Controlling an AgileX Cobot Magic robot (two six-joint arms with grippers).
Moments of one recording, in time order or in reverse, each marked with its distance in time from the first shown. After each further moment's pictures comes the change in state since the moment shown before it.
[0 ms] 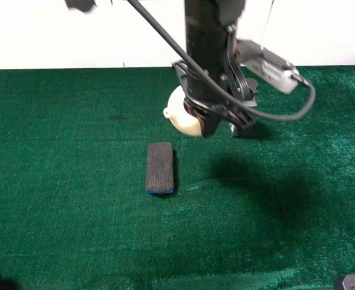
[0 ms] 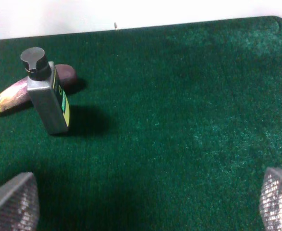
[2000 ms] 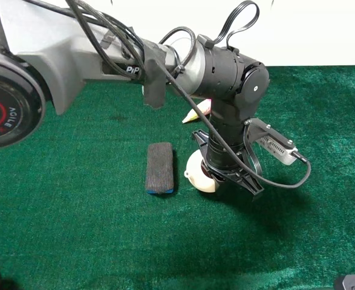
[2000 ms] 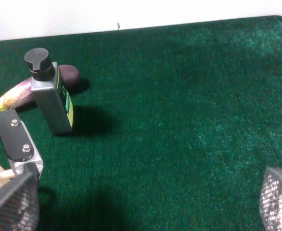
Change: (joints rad) left arm -0.070 0.216 0.065 -0.121 -0.181 0.005; right arm 0.000 0.000 0.000 0.010 0.000 0.000
